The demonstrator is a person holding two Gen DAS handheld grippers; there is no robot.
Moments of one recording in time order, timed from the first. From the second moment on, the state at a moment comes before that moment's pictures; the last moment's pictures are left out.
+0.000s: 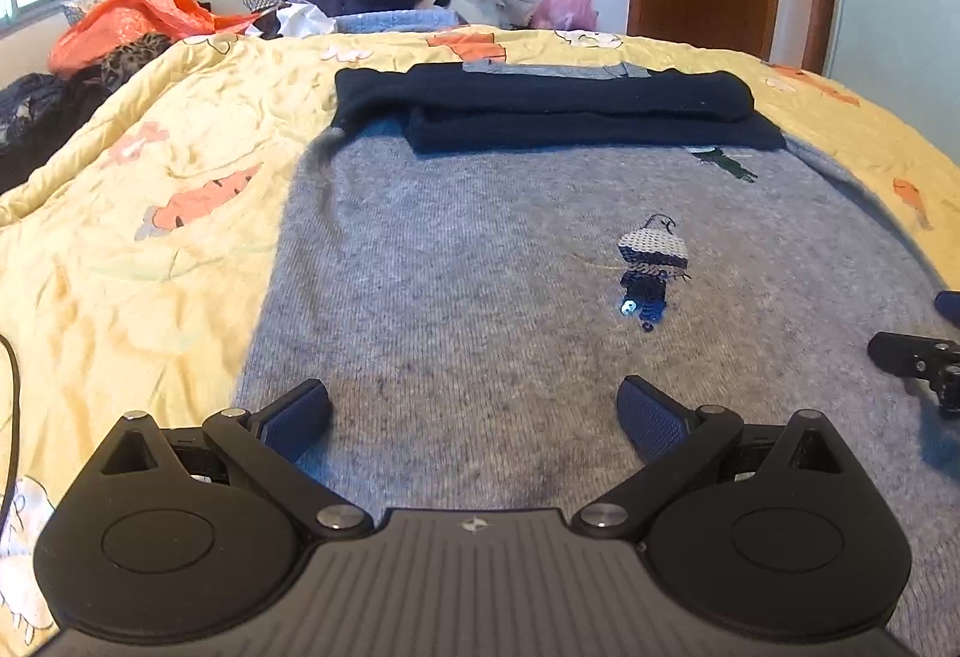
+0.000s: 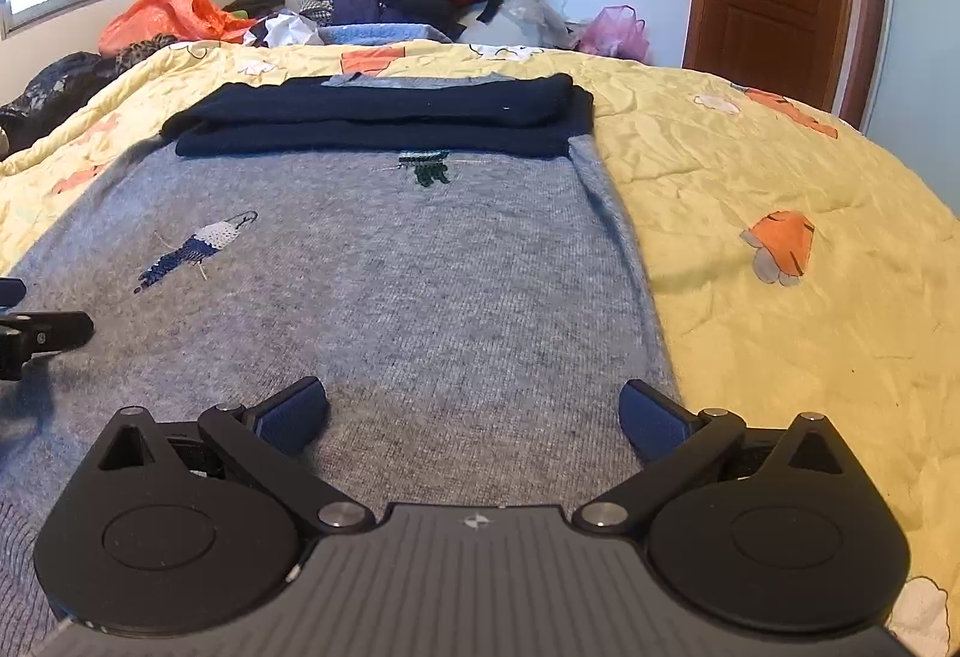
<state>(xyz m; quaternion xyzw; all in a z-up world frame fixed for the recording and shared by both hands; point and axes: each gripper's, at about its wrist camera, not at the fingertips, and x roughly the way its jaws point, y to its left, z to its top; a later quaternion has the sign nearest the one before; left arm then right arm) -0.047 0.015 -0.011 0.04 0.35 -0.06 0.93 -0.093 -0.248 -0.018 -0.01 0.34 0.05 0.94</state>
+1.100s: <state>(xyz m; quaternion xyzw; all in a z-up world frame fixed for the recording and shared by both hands) -0.153 0.150 0.007 -0.28 0.44 -0.12 0.85 -0.213 -0.325 0.011 0.18 0.43 0.03 0.88</state>
